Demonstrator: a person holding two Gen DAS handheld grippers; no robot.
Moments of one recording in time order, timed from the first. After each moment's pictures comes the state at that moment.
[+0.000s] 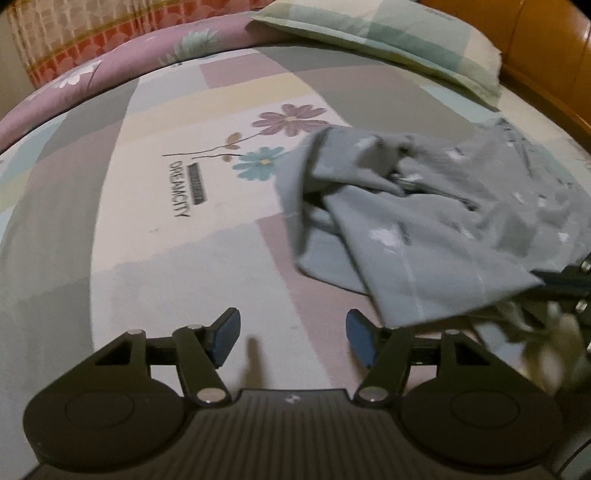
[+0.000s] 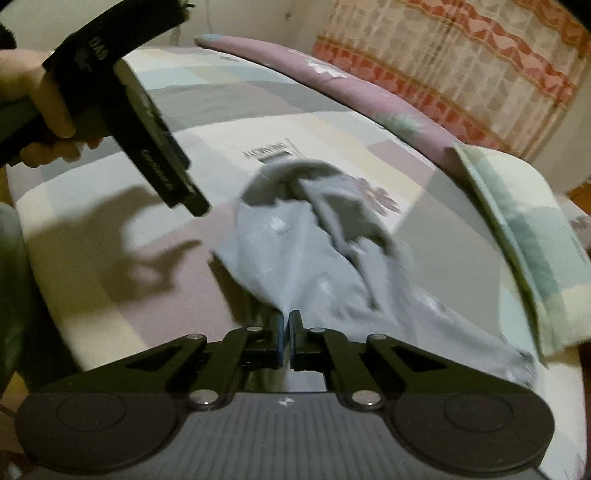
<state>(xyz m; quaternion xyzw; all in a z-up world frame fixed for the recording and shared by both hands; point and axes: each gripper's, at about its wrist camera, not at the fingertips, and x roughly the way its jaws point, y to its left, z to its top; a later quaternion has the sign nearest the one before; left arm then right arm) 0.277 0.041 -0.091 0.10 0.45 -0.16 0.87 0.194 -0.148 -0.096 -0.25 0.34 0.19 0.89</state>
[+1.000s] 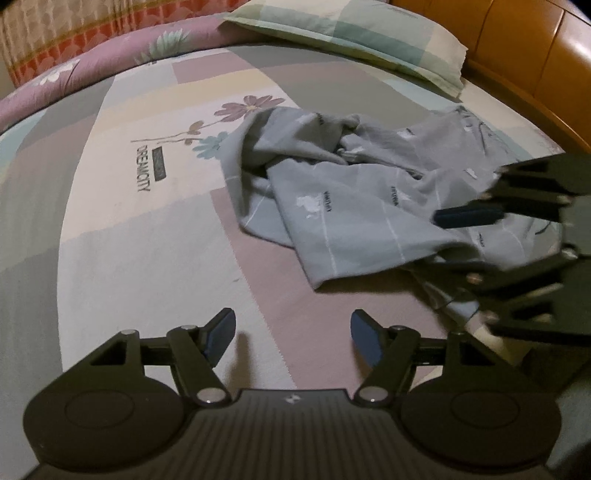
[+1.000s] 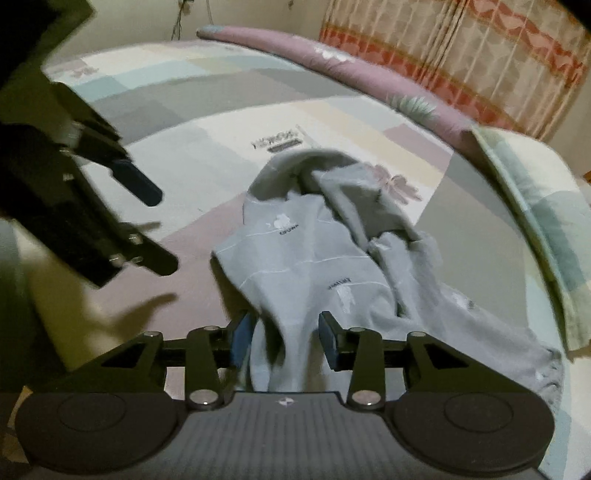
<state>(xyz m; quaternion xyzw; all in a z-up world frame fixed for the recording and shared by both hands) 0.242 0.038 -0.102 0.09 0.45 -0.20 0.87 0.235 -0.127 -0.116 -0.23 0.37 0.21 0.87</state>
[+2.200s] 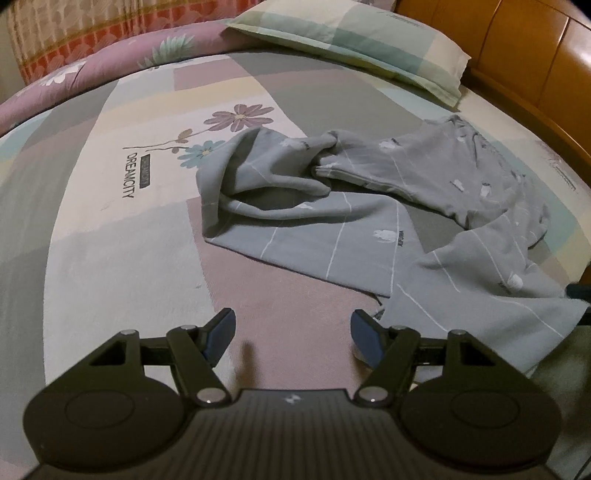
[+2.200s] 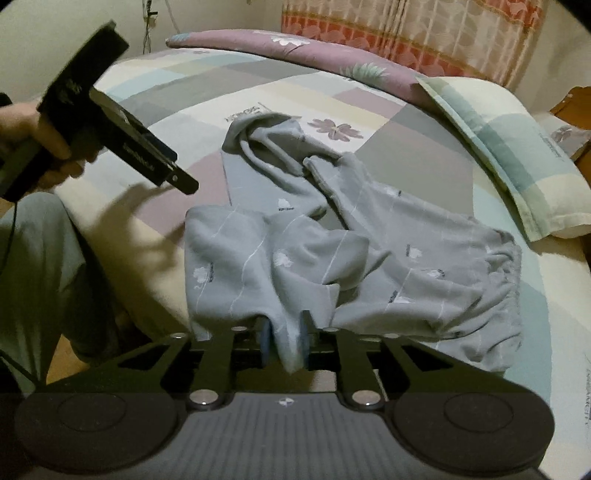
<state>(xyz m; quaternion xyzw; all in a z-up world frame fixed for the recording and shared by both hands) 0.229 0.003 -0.095 0.08 0.44 -0.18 0.87 0.115 -0.238 -0.075 -0.16 0.40 0.19 0.89</state>
